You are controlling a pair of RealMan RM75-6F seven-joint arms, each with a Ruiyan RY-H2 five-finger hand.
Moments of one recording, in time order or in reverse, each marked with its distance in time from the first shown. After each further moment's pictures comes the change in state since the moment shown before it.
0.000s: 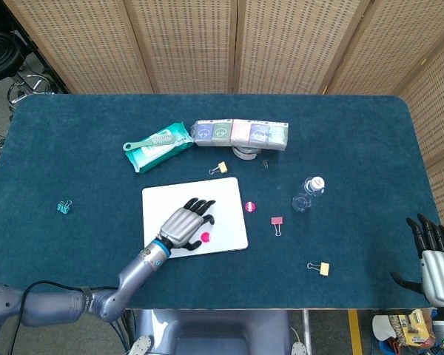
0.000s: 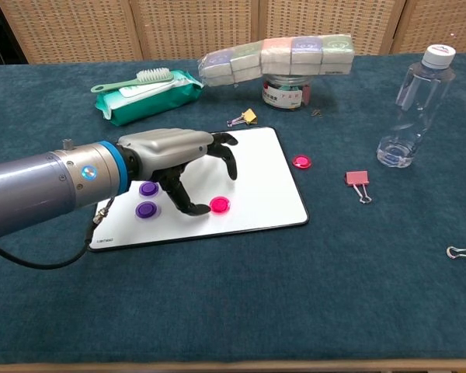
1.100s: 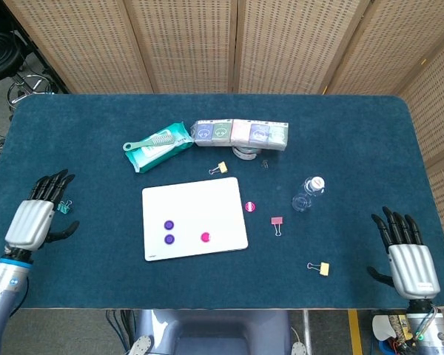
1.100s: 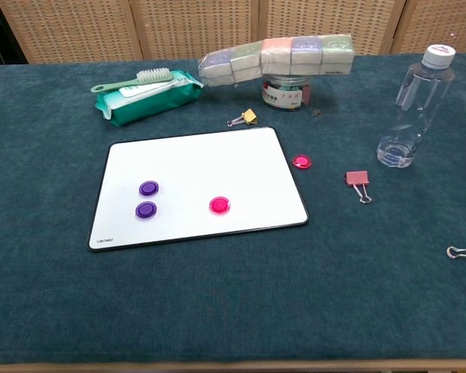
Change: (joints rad) left arm 0.502 0.577 0.137 -0.206 0.324 0.523 -0.444; right arm 0.068 -0.066 0.002 -0.024 -0.104 -0.019 -0.173
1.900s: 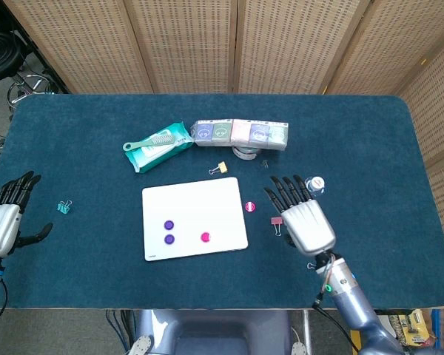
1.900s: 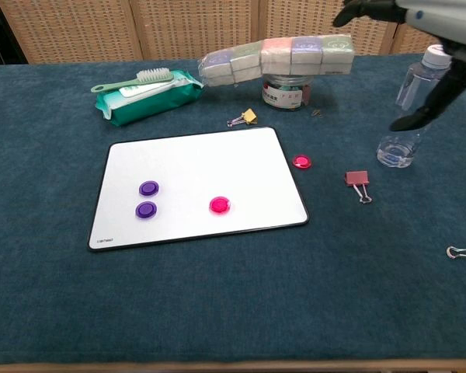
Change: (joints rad) left arm 0.079 0.091 -0.041 -0.032 -0.011 -0.017 -0.081; right arm 0.411 -0.189 0.188 -0.226 0.269 -0.312 -0.557
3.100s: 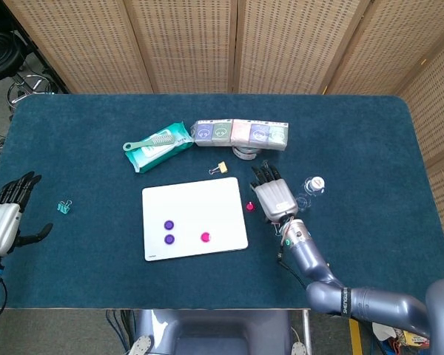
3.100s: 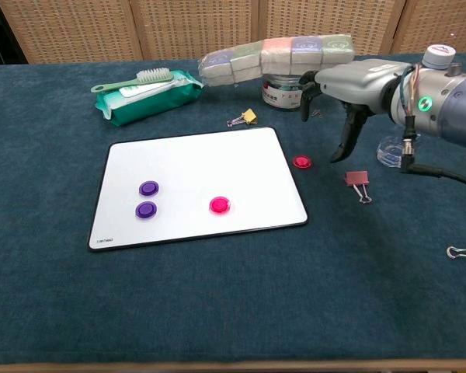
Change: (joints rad) left arm 0.020 0.016 -0.042 -0.010 -0.001 -0.054 -0.007; right arm 0.344 -0.257 0.006 0.481 0.458 -0.193 0.067
